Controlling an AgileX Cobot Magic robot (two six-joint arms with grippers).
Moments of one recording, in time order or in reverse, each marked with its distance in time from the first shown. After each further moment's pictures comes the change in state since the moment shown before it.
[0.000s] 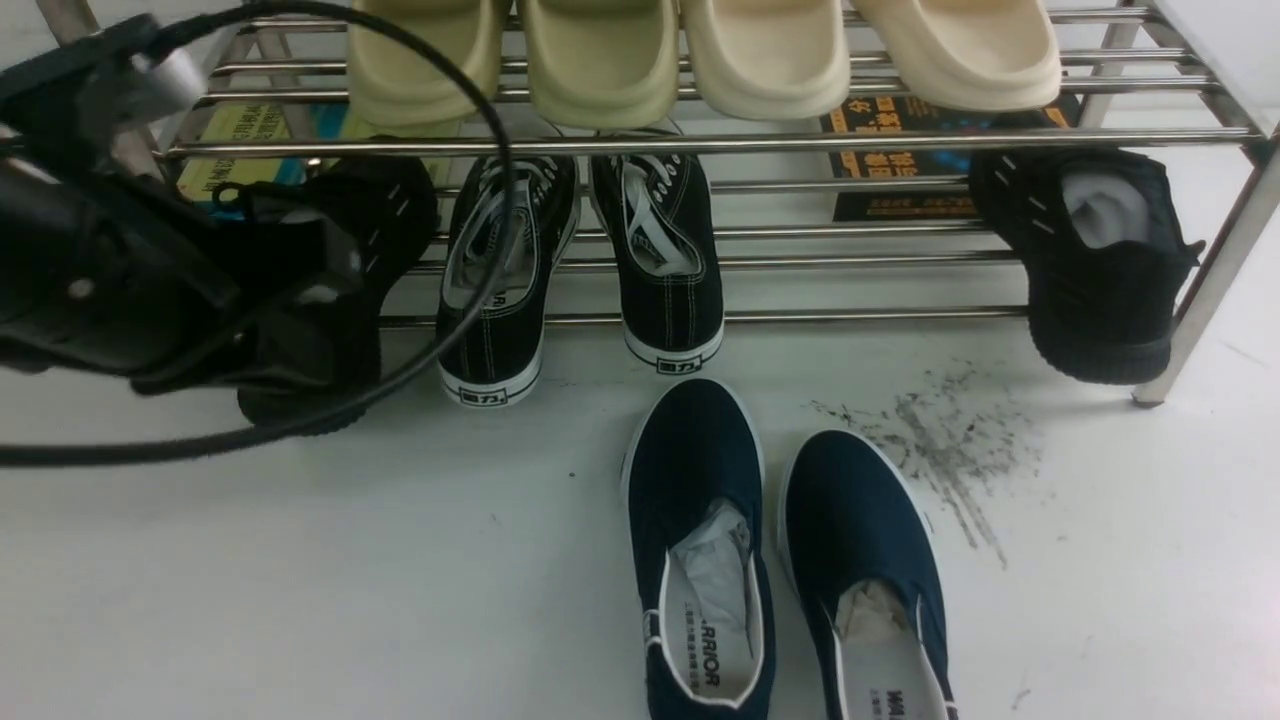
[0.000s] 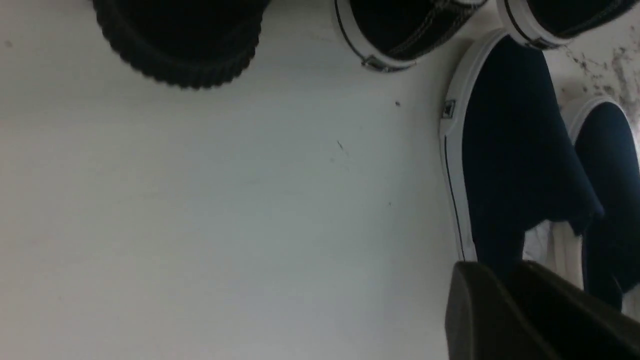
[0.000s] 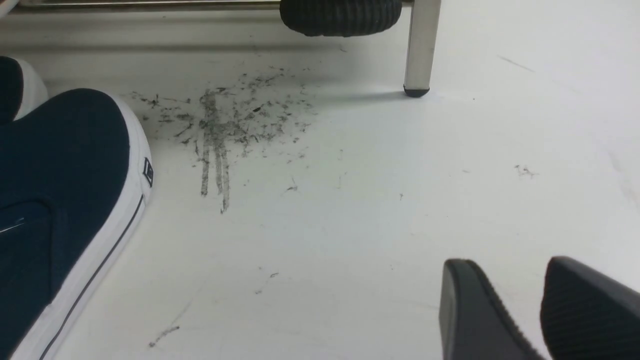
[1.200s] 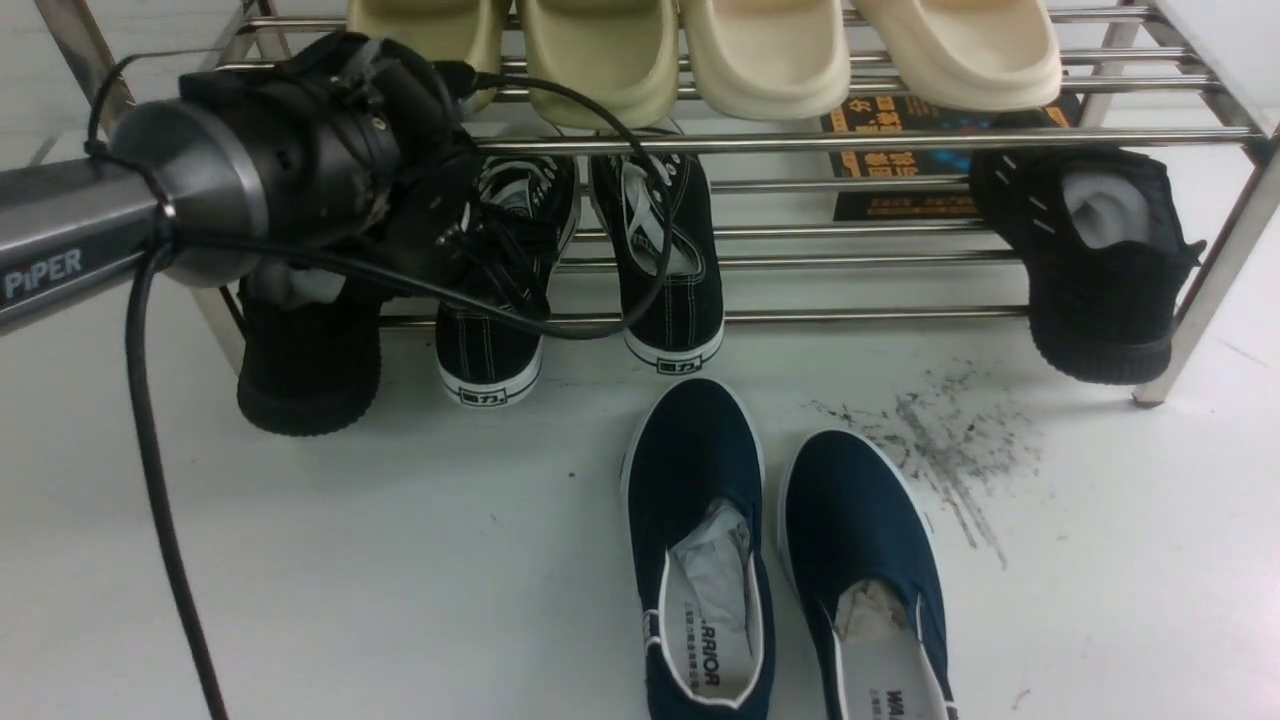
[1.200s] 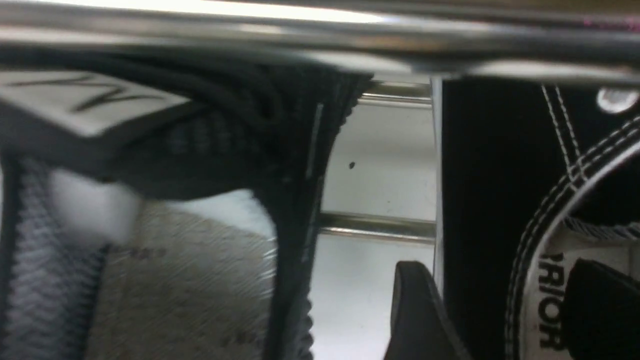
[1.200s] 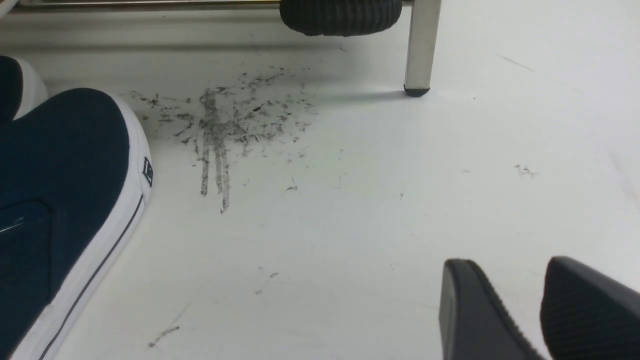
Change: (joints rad) right arm 0.000 0.000 0.000 0.000 0.000 0.000; left arm -0.161 0.565 -0.208 0.689 -0.301 -0.564
